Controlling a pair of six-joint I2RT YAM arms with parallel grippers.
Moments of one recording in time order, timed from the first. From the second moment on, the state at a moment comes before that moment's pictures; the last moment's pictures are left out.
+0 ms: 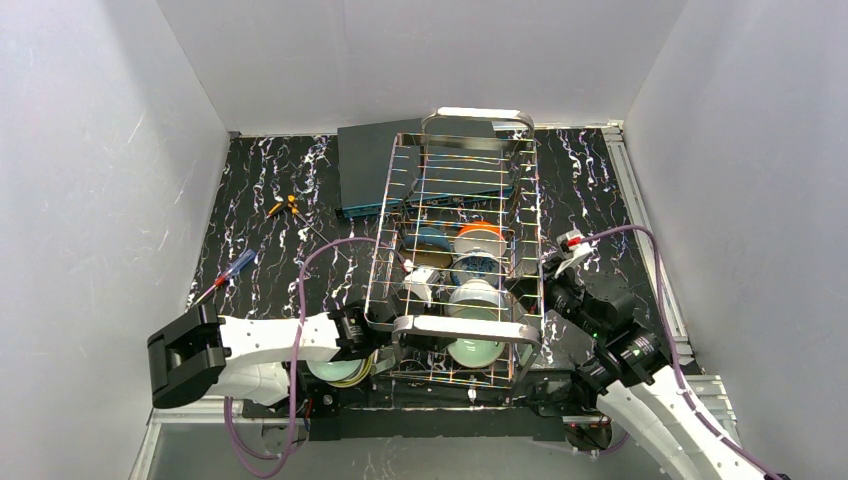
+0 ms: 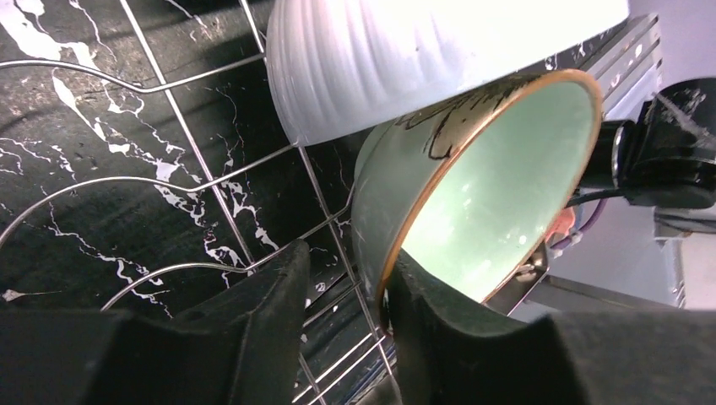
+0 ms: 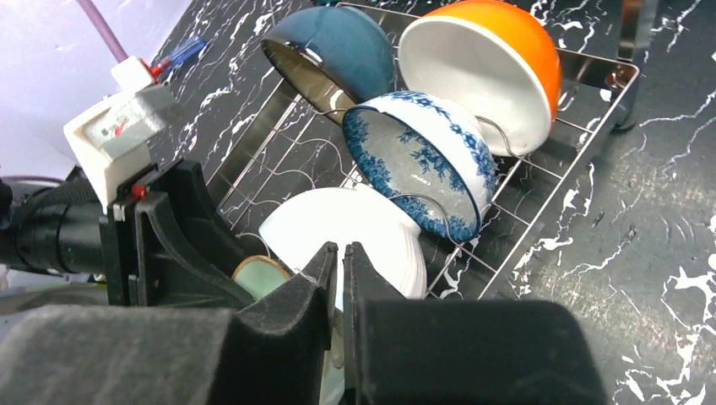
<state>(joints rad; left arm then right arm) -1.20 1.23 0.56 0.05 -0.12 -0.85 0.59 0.37 0.44 -0.30 -0.21 0.44</state>
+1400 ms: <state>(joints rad) -1.20 1.06 0.33 0.70 -0.10 -0.37 0.59 0.51 0.46 -0.25 -0.76 0.65</state>
